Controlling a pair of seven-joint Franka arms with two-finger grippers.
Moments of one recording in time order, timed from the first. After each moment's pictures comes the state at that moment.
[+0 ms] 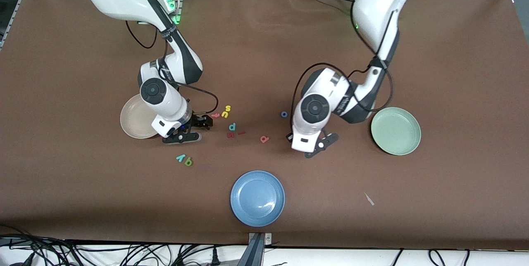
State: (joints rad) left arm -0.49 0.79 -0.04 -1.24 -0.02 1.90 -1.08; right arm 0.36 0.57 0.05 -1.85 0.04 2.48 0.28
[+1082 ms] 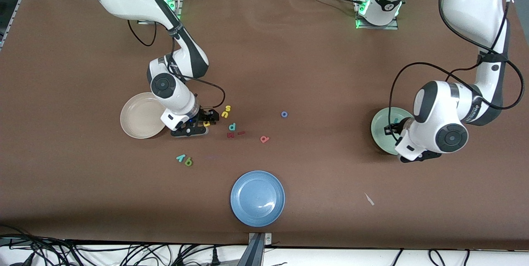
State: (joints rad) left arm -0.04 0.61 -0.04 -1.58 0.07 1.83 -0.28; right arm 0.37 0.57 0.07 -1.93 0.04 2.56 0.31
